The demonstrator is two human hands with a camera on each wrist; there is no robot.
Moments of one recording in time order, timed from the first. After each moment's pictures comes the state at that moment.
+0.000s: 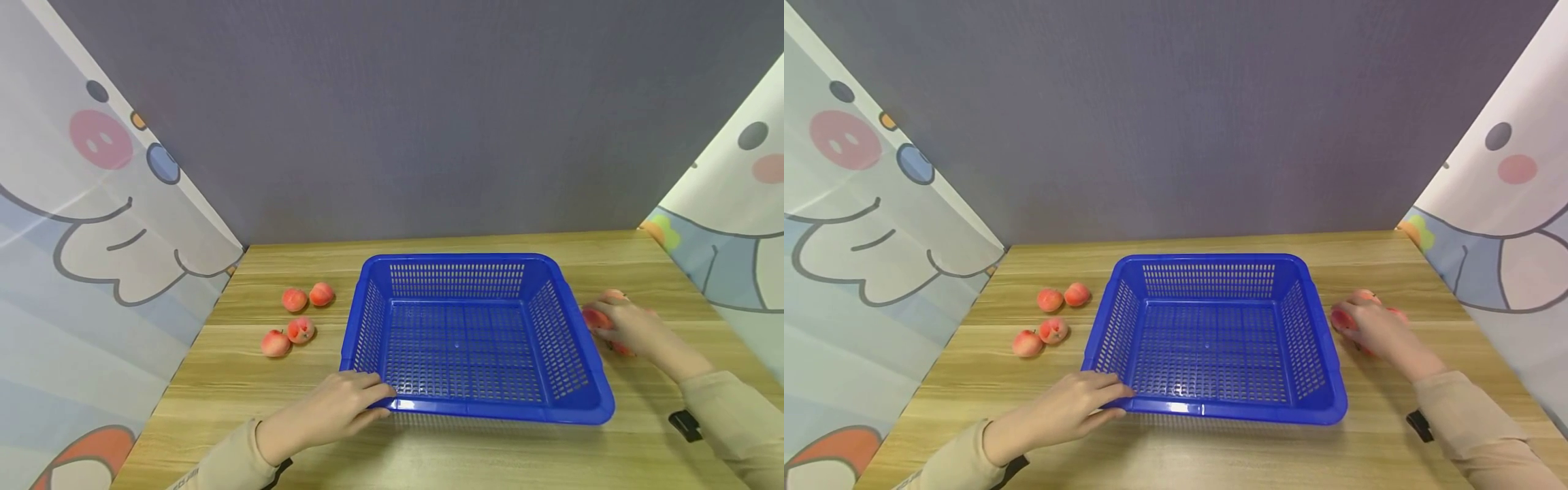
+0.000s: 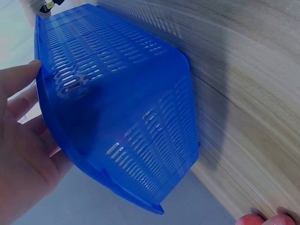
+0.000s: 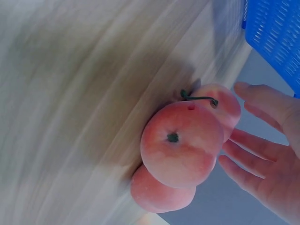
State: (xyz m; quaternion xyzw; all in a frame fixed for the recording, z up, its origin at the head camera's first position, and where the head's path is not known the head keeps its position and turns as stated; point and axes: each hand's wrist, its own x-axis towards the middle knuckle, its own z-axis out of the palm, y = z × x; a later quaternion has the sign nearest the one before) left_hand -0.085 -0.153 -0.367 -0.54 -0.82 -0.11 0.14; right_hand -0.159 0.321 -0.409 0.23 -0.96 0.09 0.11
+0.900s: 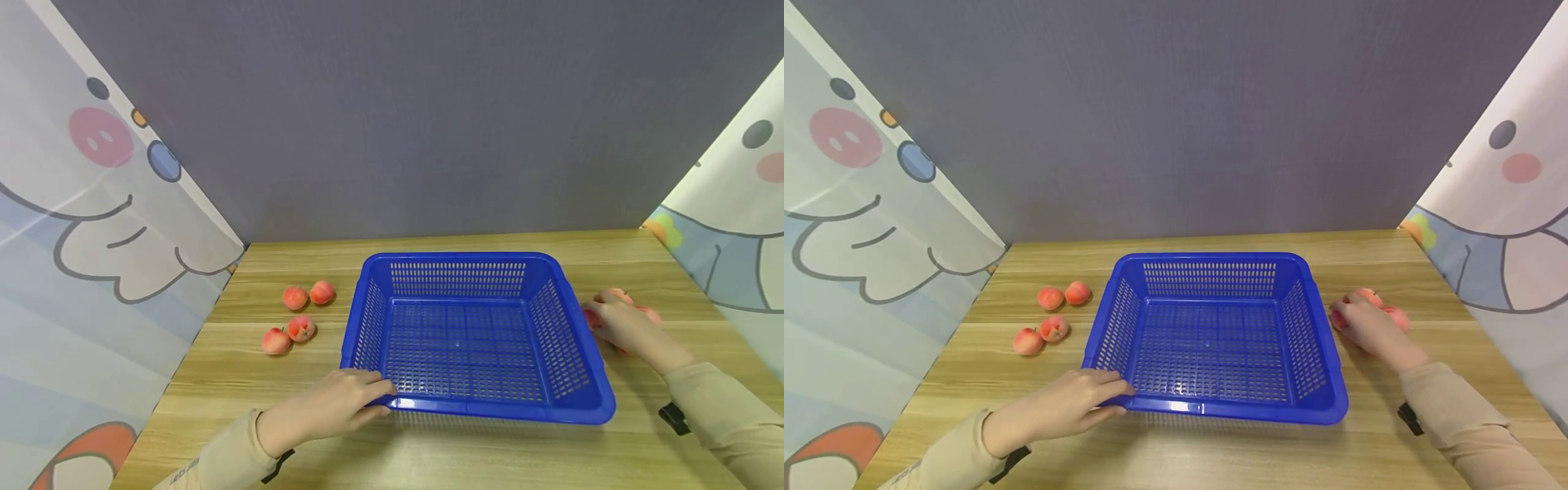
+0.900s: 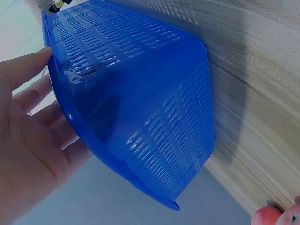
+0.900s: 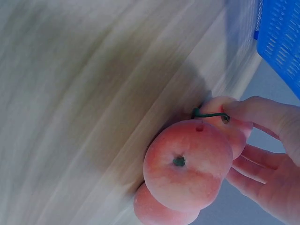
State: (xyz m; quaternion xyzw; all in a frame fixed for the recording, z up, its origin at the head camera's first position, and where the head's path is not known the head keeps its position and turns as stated) left_hand -0.087 -0.150 -0.358 -0.53 -0.84 -0.10 0.07; right_hand -0.167 0.315 -0.413 0.24 -0.96 0.08 0.09
